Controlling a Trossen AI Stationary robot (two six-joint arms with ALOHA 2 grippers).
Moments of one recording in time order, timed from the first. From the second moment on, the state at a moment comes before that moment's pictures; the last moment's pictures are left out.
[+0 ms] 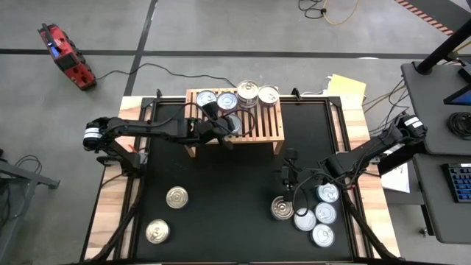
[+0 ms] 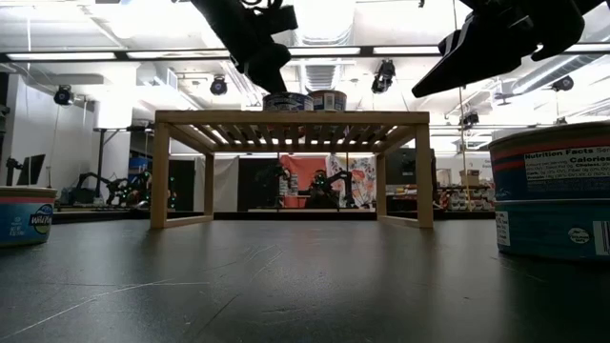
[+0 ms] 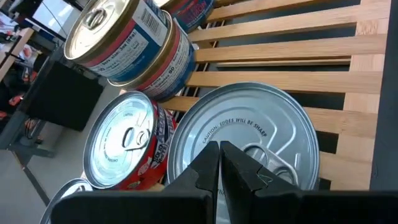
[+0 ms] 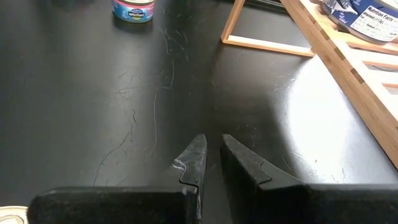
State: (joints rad) left arm 0.09 1.55 1.25 -0.44 -0.62 0.16; right arm 0.40 1.23 0.67 -0.07 0.52 0.09
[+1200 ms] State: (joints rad) left arm 0.06 1.50 1.25 -0.46 -0.67 0.12; right arm 0.40 1.23 0.67 -0.07 0.52 0.09
